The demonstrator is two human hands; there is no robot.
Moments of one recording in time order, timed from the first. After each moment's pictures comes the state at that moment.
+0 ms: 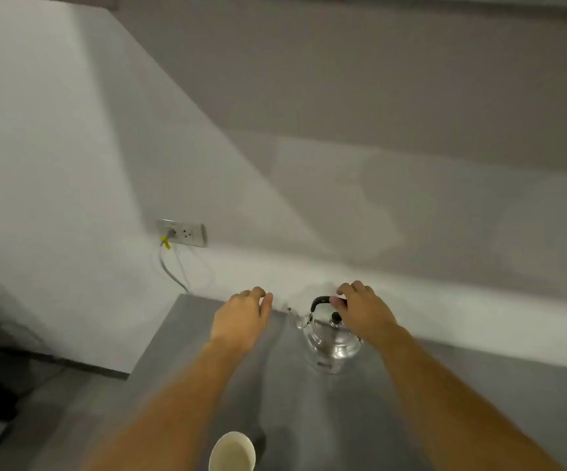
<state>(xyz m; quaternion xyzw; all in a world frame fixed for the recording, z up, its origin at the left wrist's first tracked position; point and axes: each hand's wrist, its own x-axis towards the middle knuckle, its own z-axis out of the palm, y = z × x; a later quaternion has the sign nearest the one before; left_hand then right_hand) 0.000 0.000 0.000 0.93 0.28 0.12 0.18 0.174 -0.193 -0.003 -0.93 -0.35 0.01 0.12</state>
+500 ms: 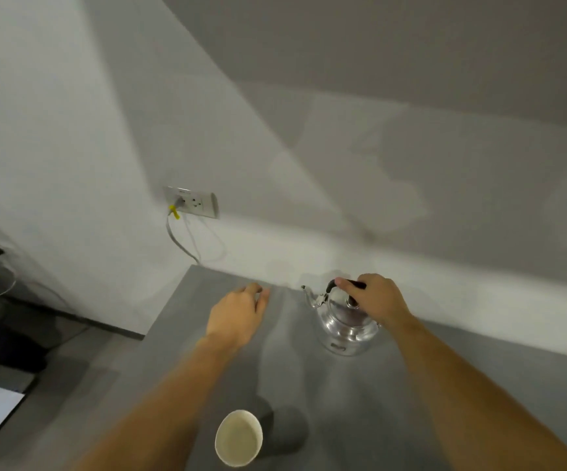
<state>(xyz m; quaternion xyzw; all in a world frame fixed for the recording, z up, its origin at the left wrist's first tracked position) -0.012 0.023 -0.056 0.92 0.31 0.09 0.20 0.194 -0.181 -0.034 -0.93 -0.24 0.12 0.24</state>
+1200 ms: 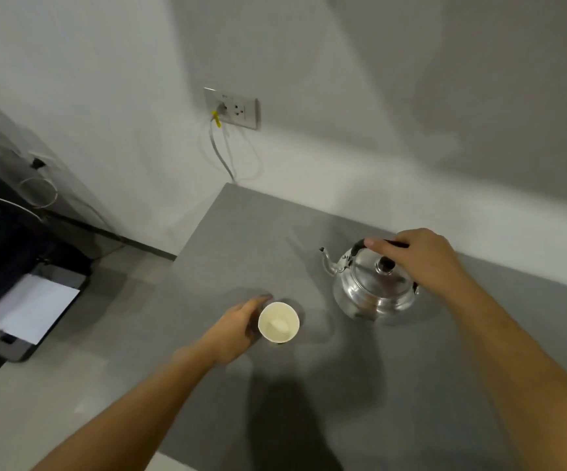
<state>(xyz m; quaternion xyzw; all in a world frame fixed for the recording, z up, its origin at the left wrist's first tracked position) -0.202 -0.018 -0.152 0.87 0.25 -0.08 0.42 0.074 -0.222 0.014 -0.91 -0.28 0.15 0.27</state>
